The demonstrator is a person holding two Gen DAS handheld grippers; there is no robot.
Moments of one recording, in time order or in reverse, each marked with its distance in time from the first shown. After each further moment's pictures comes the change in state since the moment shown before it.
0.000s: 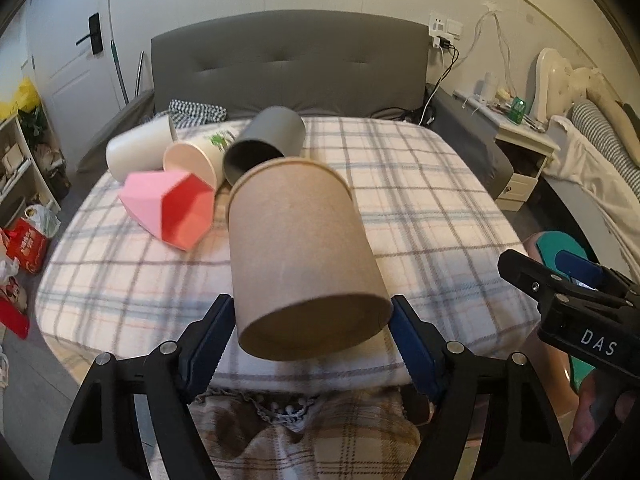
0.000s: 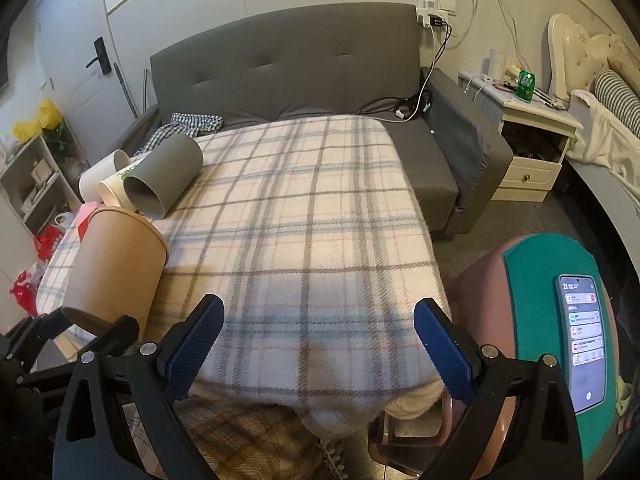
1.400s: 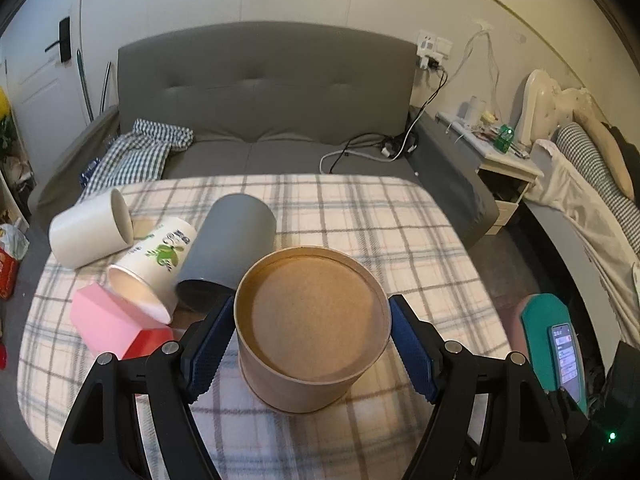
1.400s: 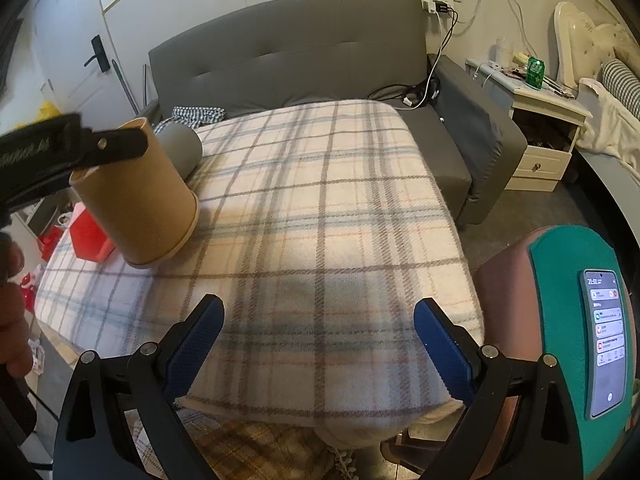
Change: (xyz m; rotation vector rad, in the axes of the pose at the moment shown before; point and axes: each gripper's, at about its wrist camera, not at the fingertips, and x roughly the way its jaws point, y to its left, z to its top) left arm 0.053 0.001 0.107 -0.011 0.003 -0.117; right arm 0.037 0.005 0.000 0.017 0.051 0.028
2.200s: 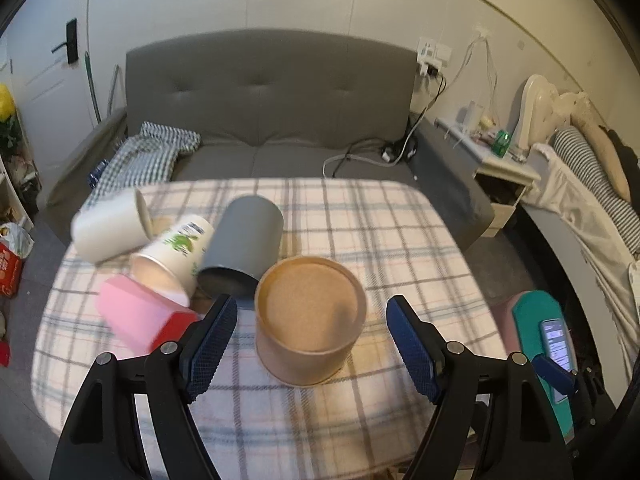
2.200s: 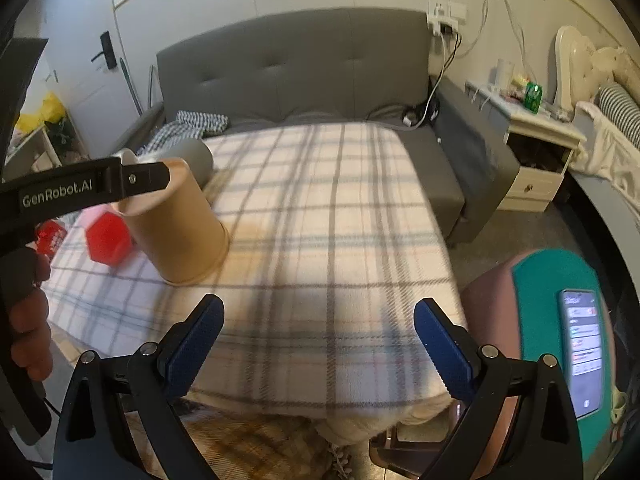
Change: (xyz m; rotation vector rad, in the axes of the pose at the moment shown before) left arm -0.050 0.007 -0.006 0.001 -0.041 0.004; right arm -0.047 0.020 0.010 -0.052 -0.071 -0.037
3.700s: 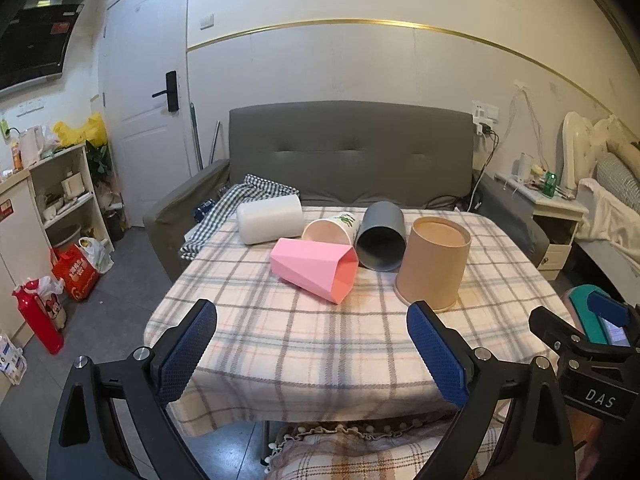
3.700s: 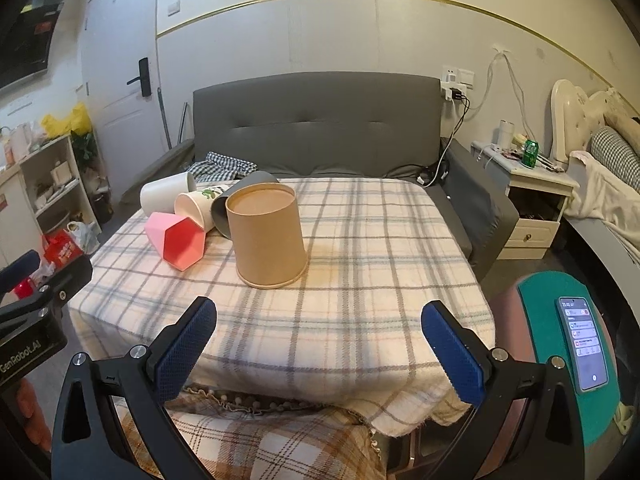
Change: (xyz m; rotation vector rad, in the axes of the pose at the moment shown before) left arm -0.097 0.070 -0.131 -0.031 -0.296 0.270; right arm -0.052 0.074 -0.051 -0.056 -0.214 0.000
